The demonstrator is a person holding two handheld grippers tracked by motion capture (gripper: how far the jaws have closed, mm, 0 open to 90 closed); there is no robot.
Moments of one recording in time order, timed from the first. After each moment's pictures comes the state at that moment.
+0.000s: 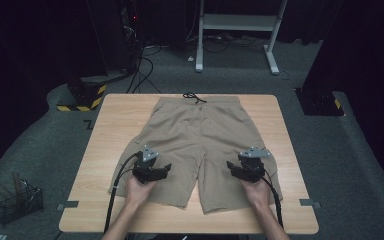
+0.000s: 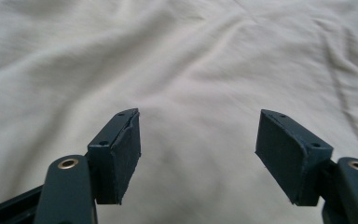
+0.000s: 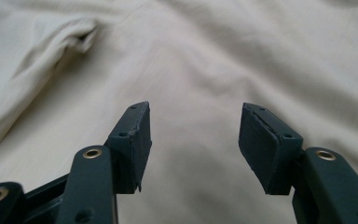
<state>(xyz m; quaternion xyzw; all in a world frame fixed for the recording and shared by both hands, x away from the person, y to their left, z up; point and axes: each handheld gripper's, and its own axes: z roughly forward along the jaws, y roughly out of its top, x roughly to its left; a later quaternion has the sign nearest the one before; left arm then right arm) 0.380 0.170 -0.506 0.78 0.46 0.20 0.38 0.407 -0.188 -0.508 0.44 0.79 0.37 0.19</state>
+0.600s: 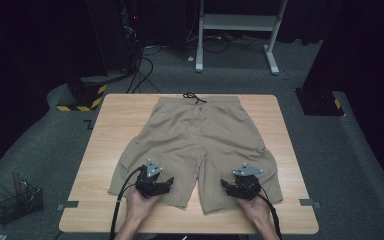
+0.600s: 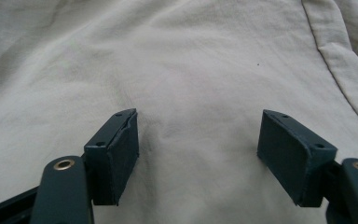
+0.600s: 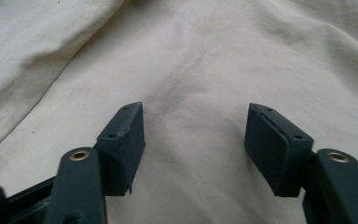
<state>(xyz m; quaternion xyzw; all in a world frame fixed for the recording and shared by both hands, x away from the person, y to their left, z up) 0.355 0.161 -0.527 0.79 0.45 0.21 0.36 0.368 -0.175 -0.523 0.39 0.83 0.36 0.18</state>
